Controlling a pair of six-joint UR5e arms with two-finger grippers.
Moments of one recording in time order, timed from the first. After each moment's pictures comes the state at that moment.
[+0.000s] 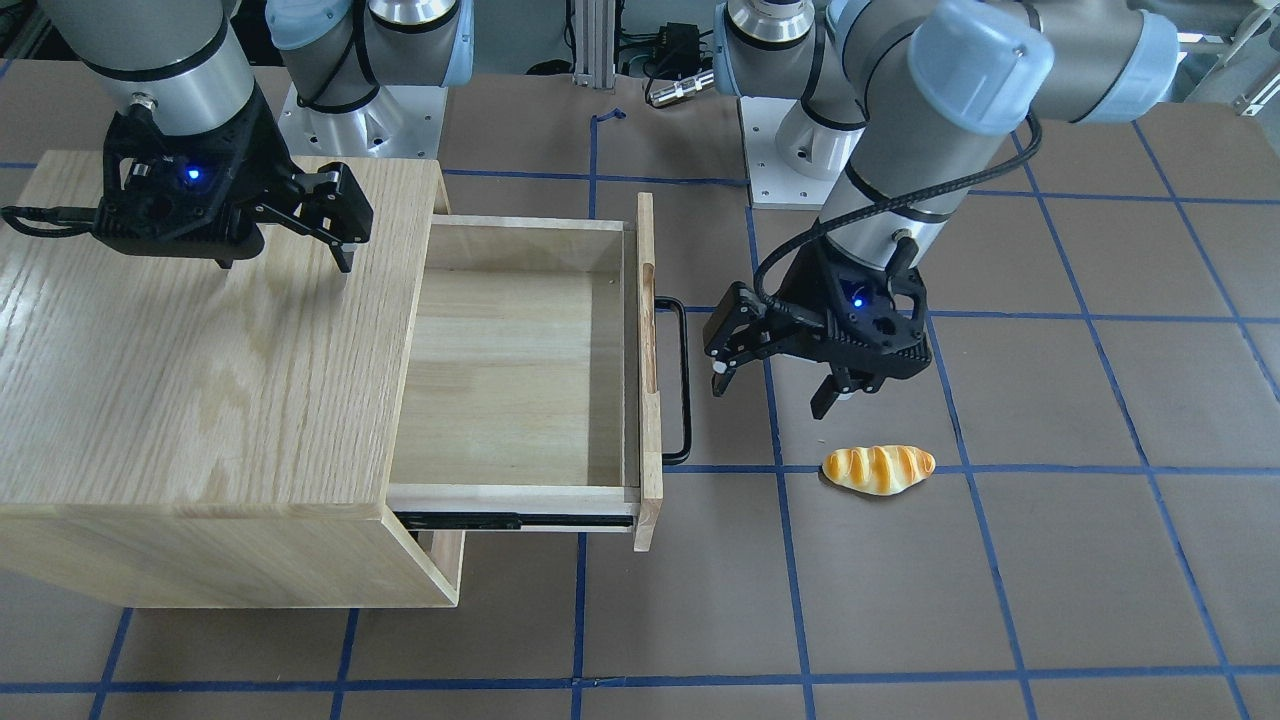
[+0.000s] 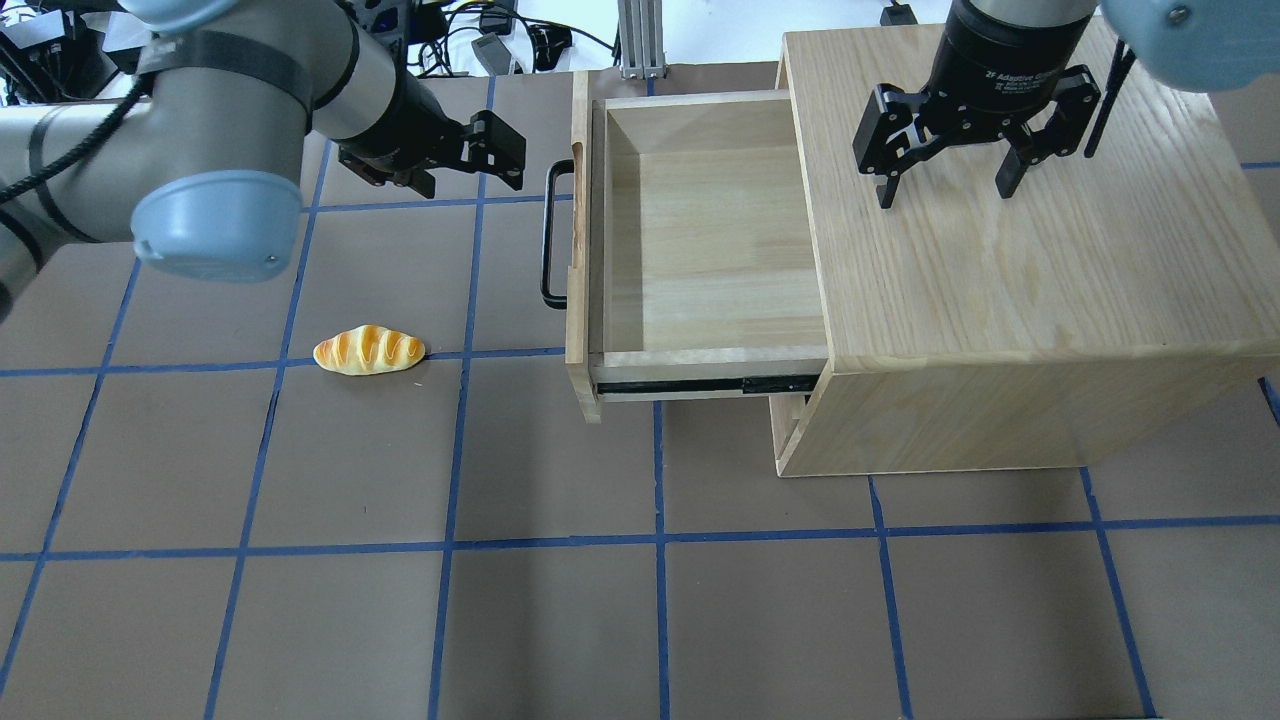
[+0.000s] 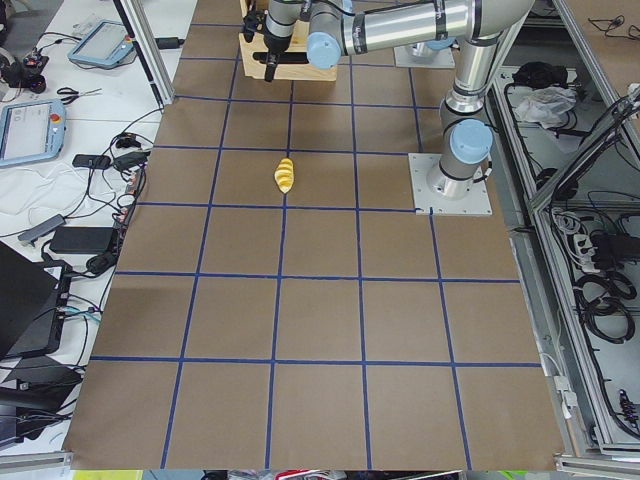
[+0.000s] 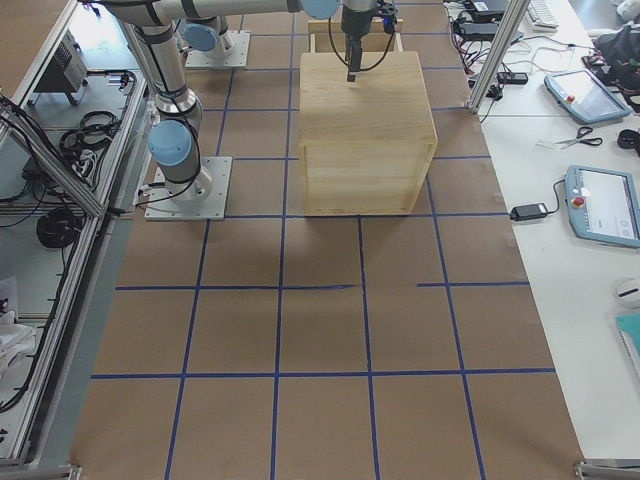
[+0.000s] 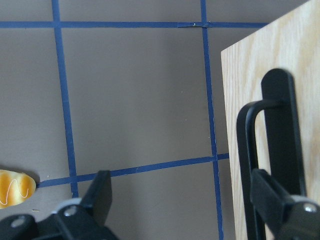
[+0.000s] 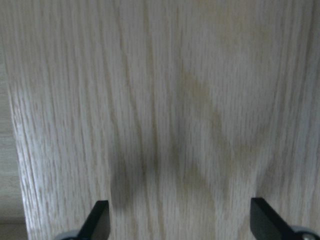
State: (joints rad) left arm -1.59 -1.68 -1.67 -1.09 1.35 0.03; right arm 1.60 -1.49 1.43 -1.47 -1.61 0.02
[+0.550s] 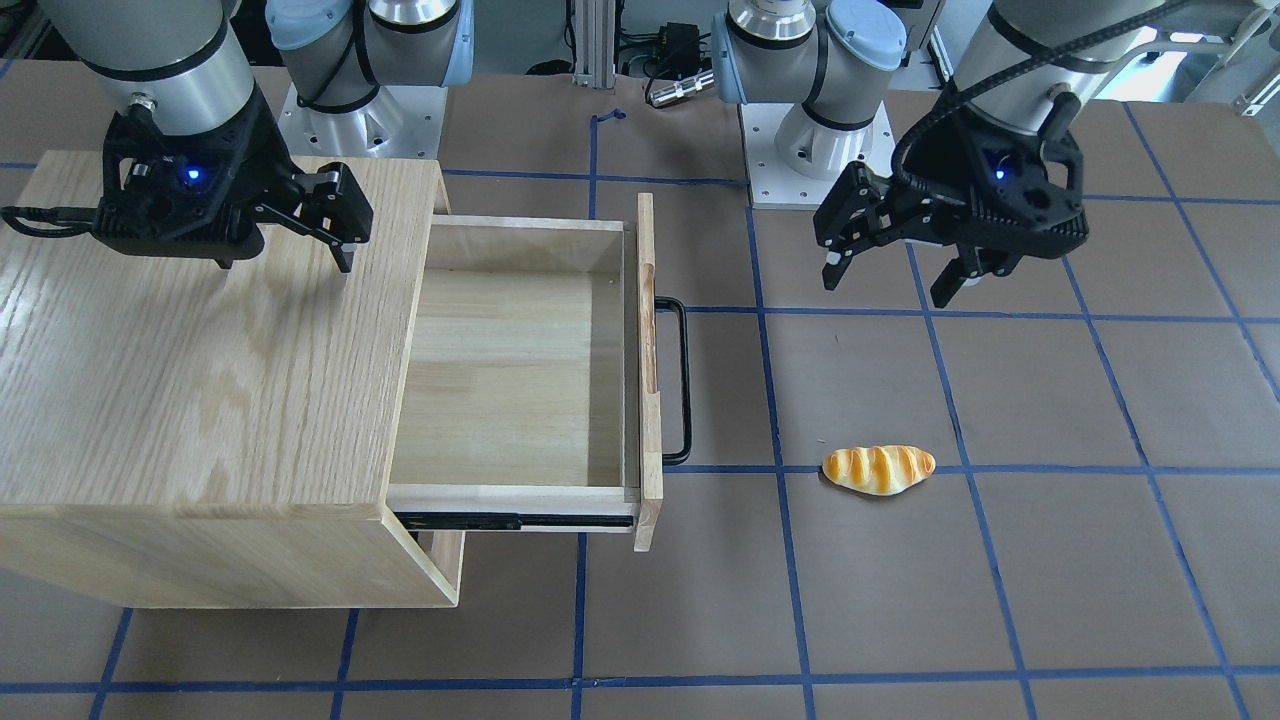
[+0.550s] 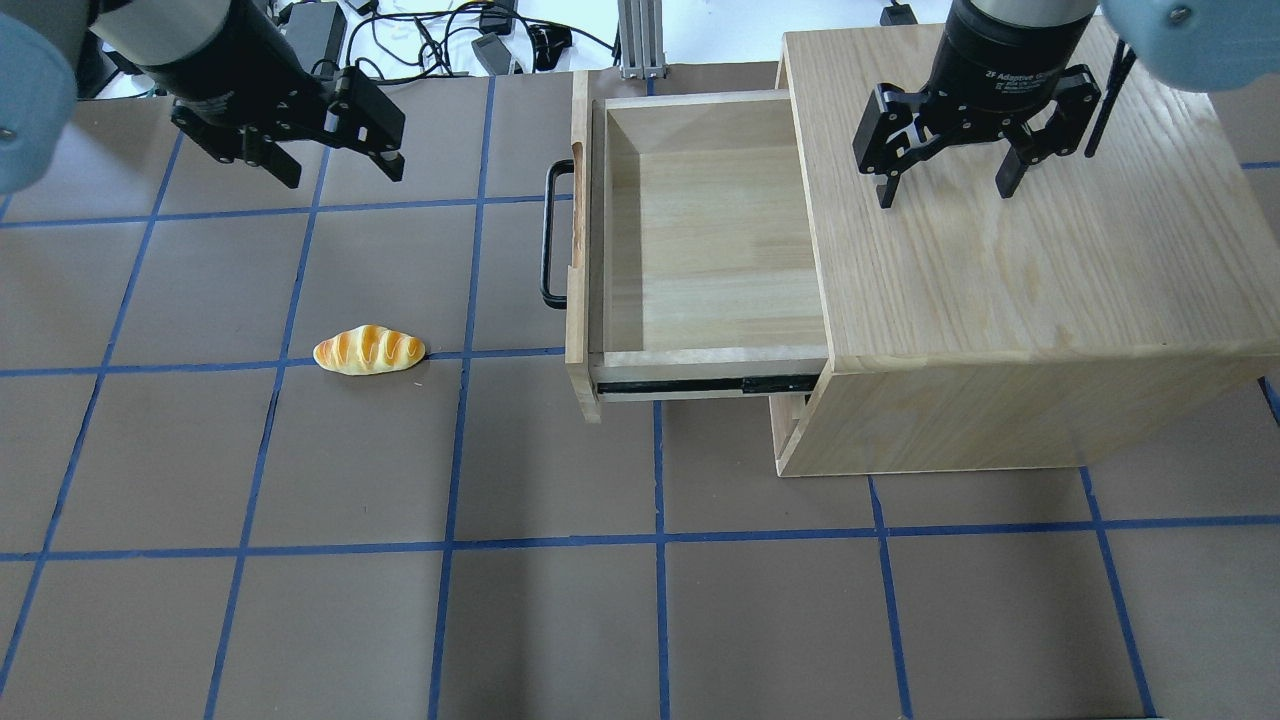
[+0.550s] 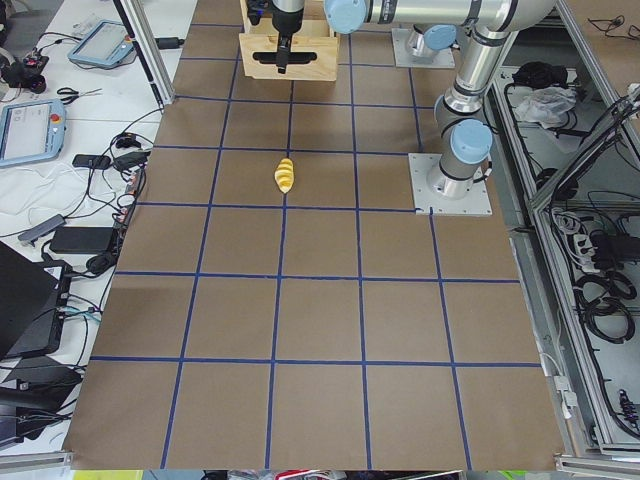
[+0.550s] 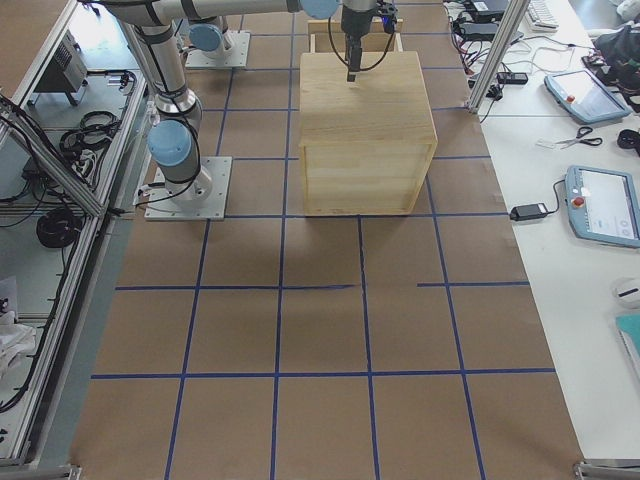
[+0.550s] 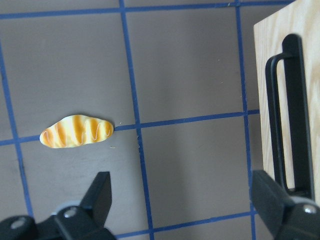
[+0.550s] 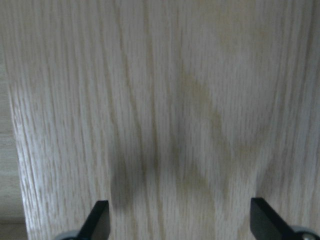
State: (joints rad) left arm -1.51 -1.59 -1.49 -1.53 1.47 0.13; right arm 1.60 -1.49 1.43 -1.47 -1.61 0.02
